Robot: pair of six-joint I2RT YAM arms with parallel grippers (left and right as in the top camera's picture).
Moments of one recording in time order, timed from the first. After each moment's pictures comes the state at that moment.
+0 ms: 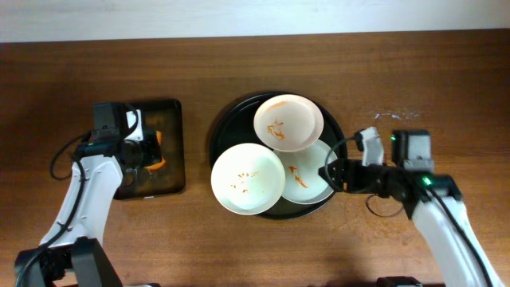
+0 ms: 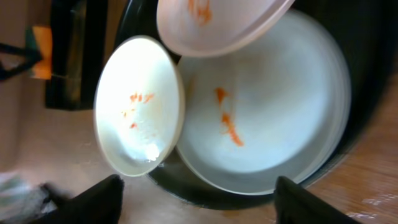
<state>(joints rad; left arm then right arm) 0.13 1.55 1.03 -0.62 0.12 -0.08 -0.01 1.23 0.78 -0.66 -0.67 0.14</state>
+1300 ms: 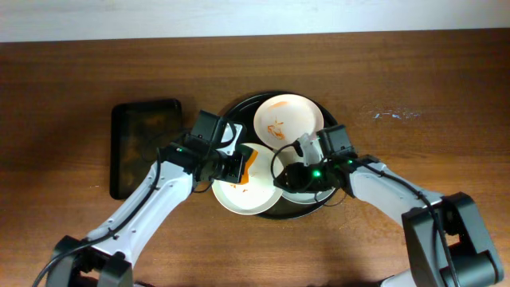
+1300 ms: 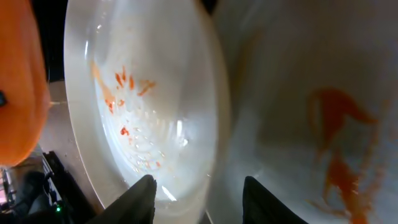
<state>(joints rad) -0.42 1.55 1.03 -0.60 0.28 -0.20 0.32 1.67 0.79 -0.26 -0.68 0.33</state>
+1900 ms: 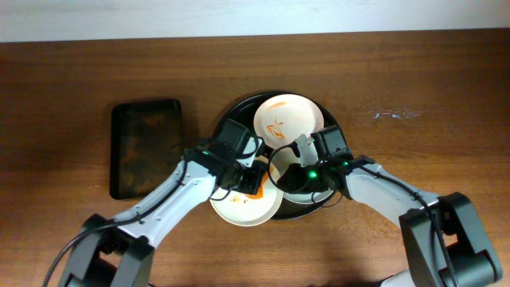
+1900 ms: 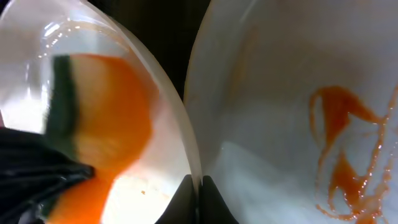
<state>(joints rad) -0.55 1.65 1.03 -0.59 0.29 -0.25 0.35 1.67 0.79 -0.25 -0.62 0.38</state>
